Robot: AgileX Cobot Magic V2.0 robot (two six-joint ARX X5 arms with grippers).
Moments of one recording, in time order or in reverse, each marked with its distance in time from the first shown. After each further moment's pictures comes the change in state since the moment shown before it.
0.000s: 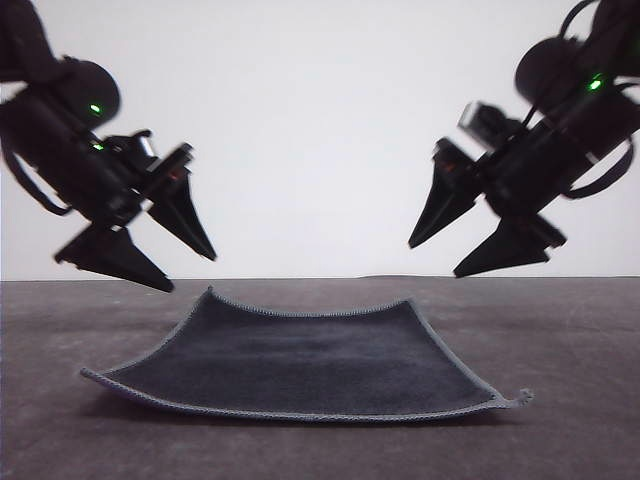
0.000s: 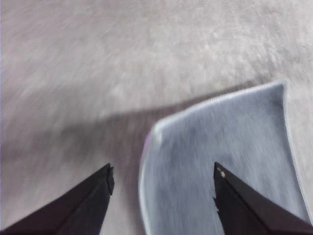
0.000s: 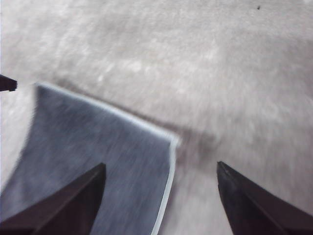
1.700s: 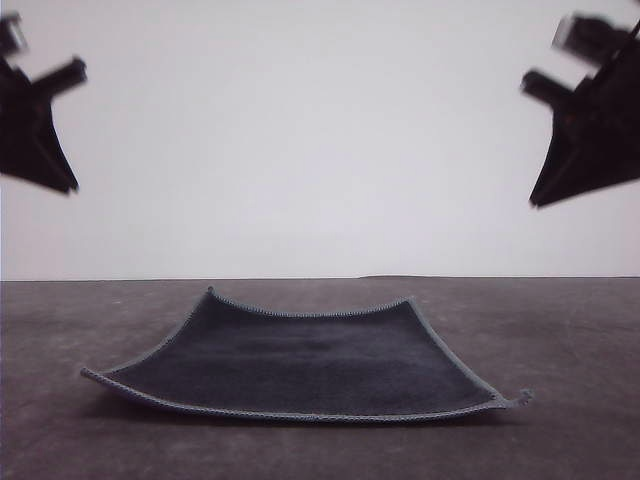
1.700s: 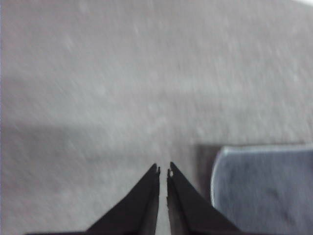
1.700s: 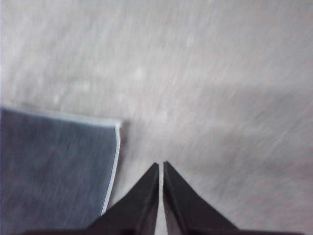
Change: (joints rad) left_arx 0.176 -0.465 -0.296 0.101 -0.209 -0.043; right_arx -0.098 -0.417 -0.244 -0.066 0.198 0.003
